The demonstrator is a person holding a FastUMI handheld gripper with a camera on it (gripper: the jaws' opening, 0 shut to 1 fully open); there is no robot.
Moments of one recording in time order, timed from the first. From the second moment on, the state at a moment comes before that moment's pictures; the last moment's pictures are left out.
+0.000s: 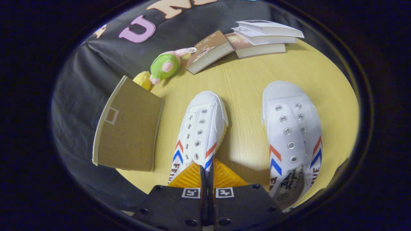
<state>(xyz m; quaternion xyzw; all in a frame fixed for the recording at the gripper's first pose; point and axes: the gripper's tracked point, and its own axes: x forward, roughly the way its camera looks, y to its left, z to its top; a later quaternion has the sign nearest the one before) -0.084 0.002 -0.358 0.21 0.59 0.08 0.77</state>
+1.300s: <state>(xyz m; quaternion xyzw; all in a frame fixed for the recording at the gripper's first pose) 0.019 0.127 -0.171 0.28 0.46 0.15 0.83</state>
